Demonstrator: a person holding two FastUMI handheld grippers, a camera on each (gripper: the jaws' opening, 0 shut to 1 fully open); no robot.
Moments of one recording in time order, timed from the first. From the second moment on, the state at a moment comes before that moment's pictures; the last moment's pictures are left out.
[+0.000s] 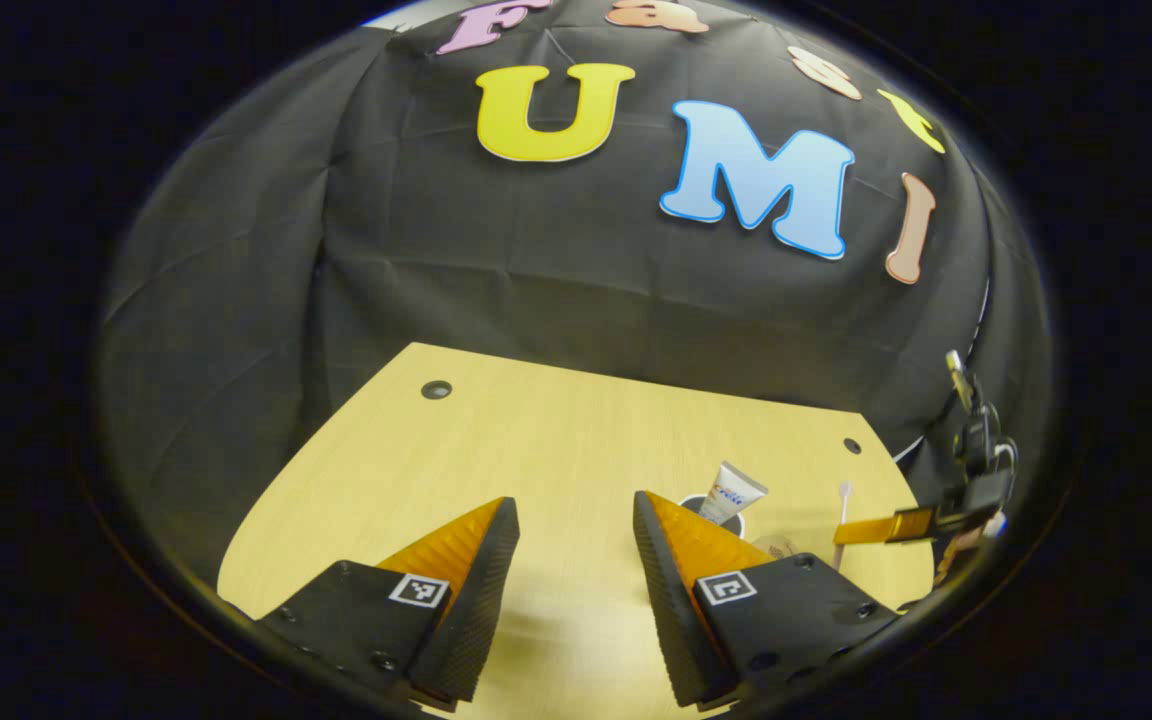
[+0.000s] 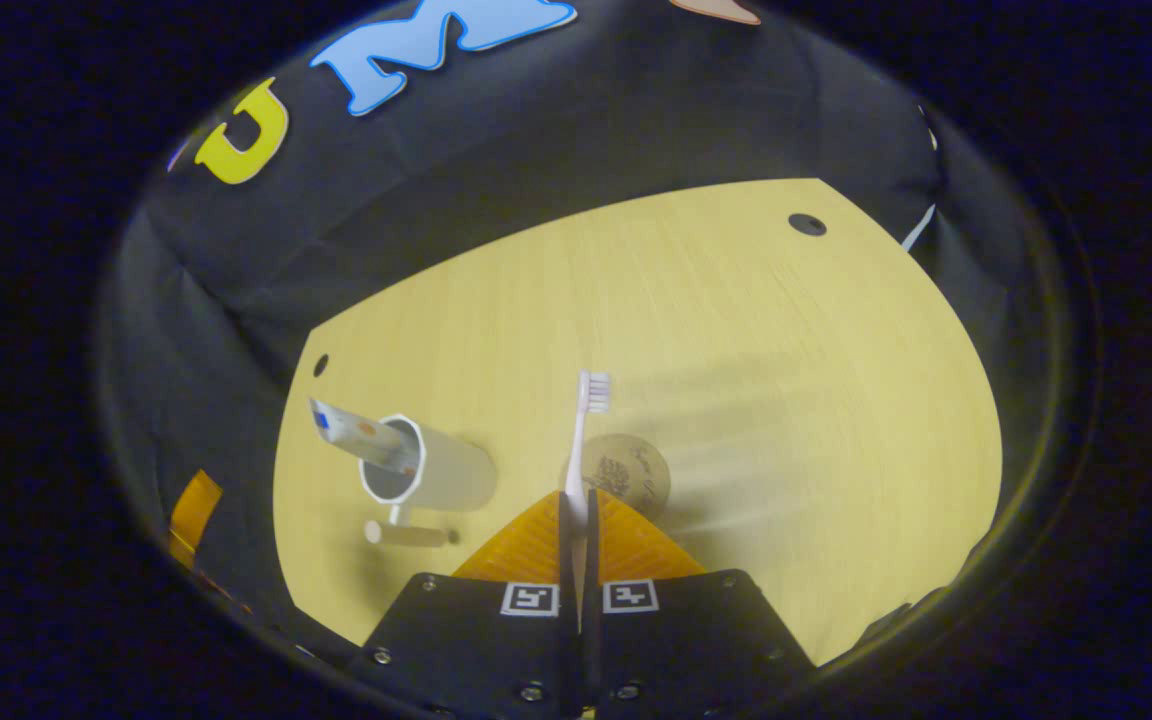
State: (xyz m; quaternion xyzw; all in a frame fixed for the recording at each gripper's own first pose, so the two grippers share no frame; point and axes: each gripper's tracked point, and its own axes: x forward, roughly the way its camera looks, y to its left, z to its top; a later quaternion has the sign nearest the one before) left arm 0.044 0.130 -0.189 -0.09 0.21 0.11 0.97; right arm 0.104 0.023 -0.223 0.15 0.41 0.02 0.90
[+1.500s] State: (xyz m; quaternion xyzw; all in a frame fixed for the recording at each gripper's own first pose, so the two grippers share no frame) left arm -0.016 0.144 -0.219 -0.08 0.28 0.10 0.95; right arm 0.146 0.118 -0.224 0.08 0.26 0.07 0.96
